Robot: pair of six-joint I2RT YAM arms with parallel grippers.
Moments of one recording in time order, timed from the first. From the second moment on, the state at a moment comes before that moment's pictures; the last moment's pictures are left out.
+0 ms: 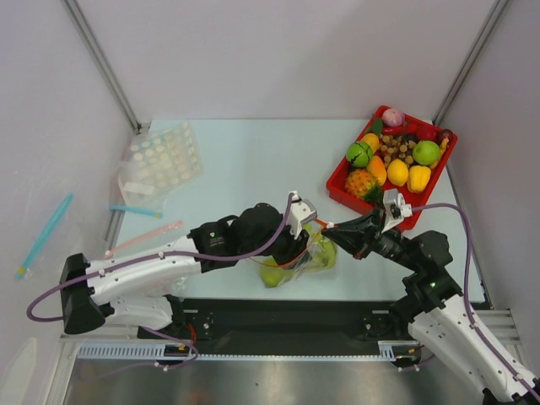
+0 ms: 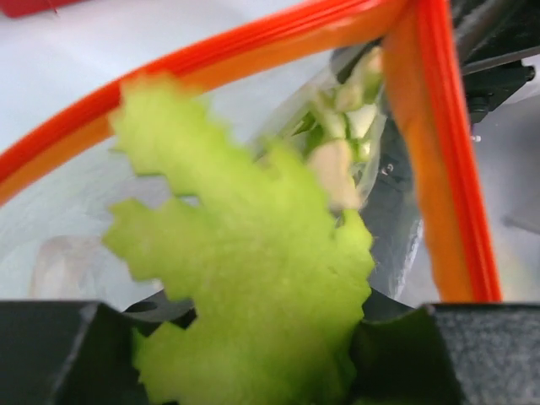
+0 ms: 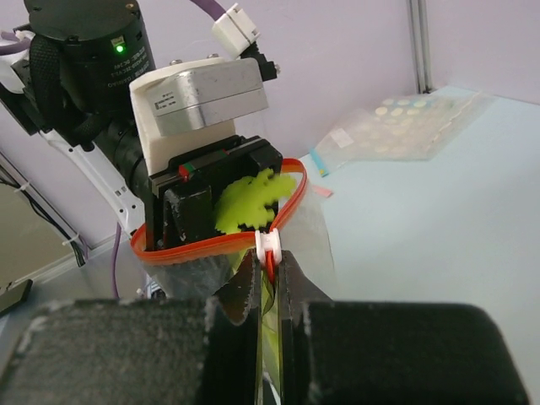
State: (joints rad) left arm -1.15 1.22 1.05 -0.36 0.09 -0.26; right arm 0.52 0.47 0.46 0.26 -0.62 0.48
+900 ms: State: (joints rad) left arm -1.14 1.07 1.19 -0.55 0.07 -0.26; right arm 0.54 0.50 0.46 0.28 -0.61 0.46
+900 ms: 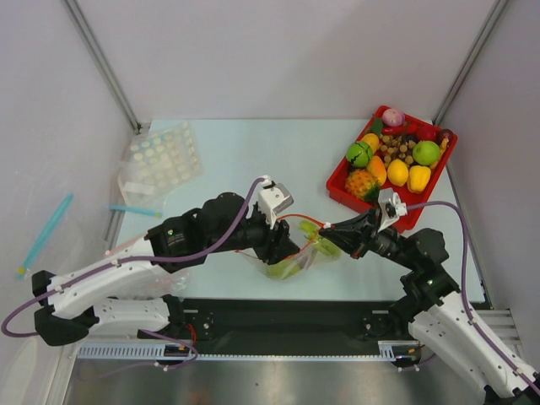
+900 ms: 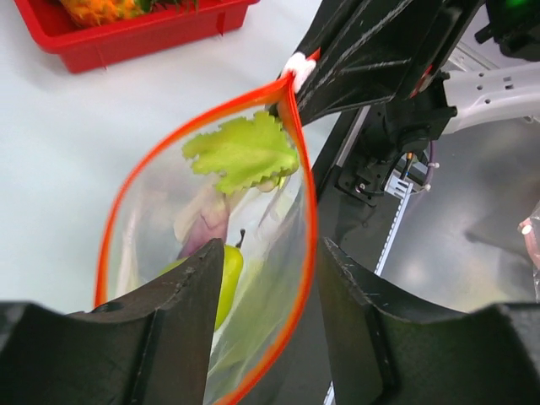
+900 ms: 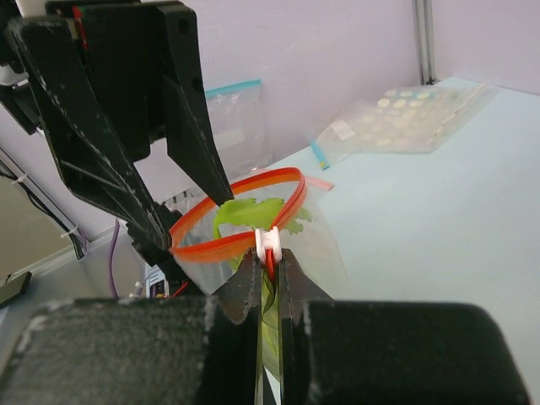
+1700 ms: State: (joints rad) left arm -1.14 1.26 1.41 -0.61 0.03 -0.16; right arm 0.56 0.52 0.46 0.29 -0.61 0.45
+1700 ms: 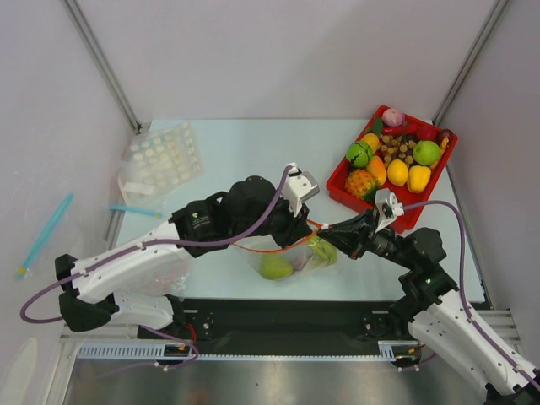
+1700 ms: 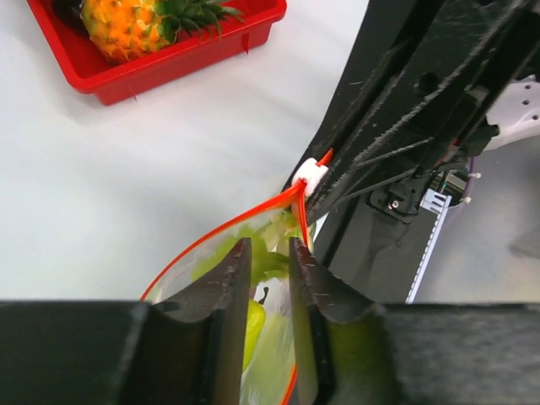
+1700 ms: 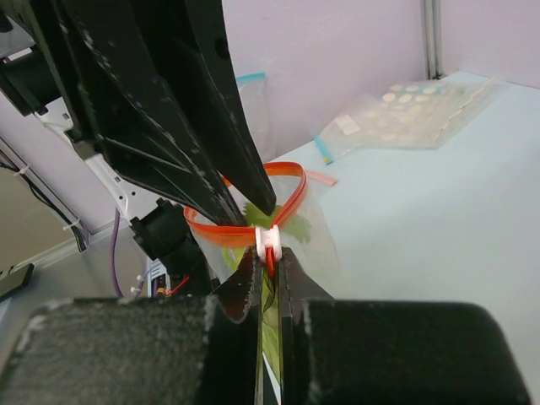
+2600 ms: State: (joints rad) left arm -1.09 1.25 1.21 -0.43 0.06 -0.22; right arm 0.57 0.53 0.45 0.29 -0.64 0.43
